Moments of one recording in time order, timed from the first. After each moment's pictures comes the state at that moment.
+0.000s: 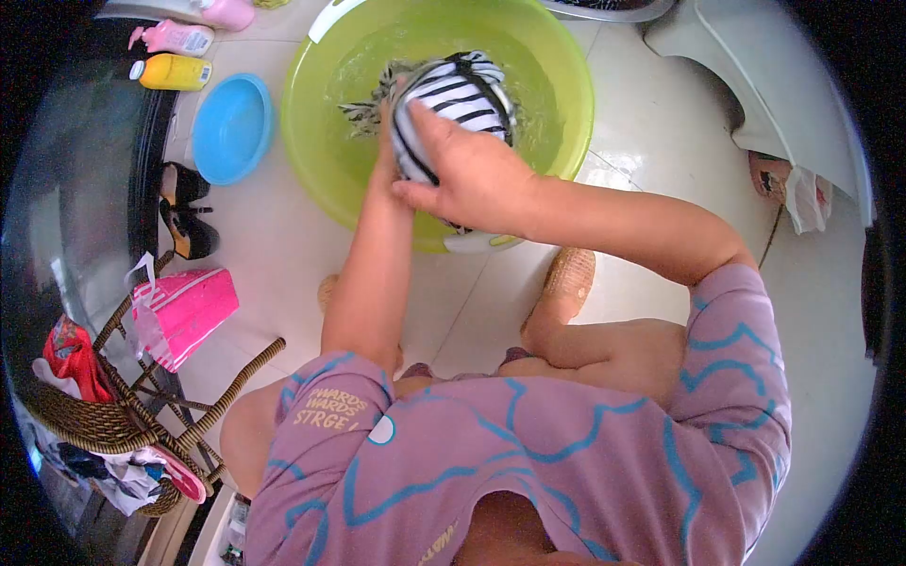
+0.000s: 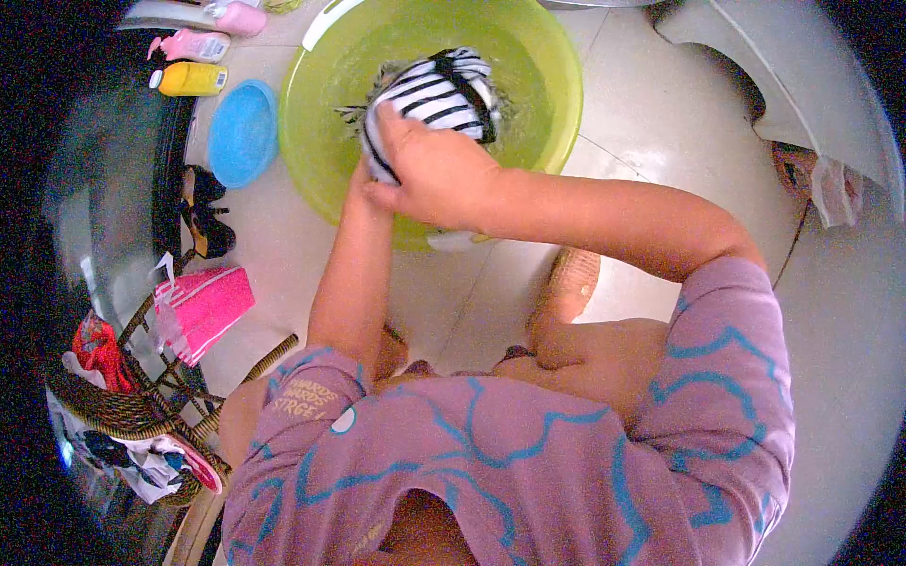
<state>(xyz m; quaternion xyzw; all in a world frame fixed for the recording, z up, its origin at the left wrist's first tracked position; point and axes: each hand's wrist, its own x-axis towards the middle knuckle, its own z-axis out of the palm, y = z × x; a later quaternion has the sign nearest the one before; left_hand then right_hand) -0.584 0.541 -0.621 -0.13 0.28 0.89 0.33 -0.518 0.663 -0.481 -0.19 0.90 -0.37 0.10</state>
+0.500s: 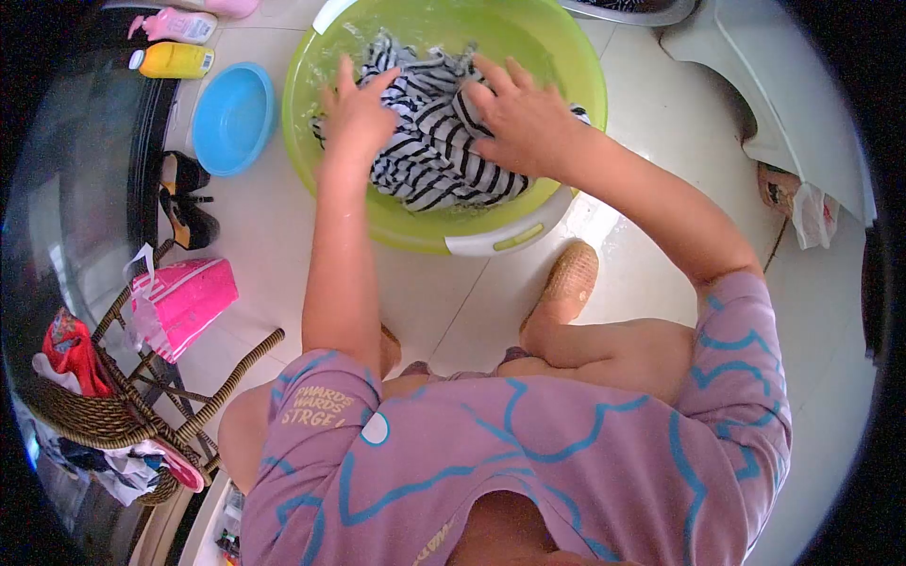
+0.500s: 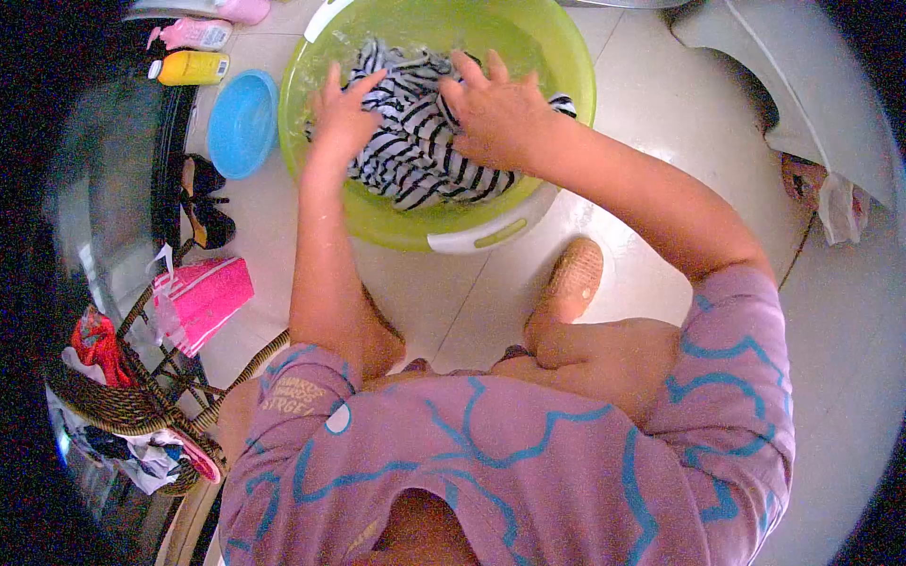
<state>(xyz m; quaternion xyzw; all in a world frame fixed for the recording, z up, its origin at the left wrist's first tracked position) -0.605 0.488 -0.569 0.05 0.98 0.18 0.09 -0.563 0.711 -0.517 -0.23 0.96 0.00 0.16</state>
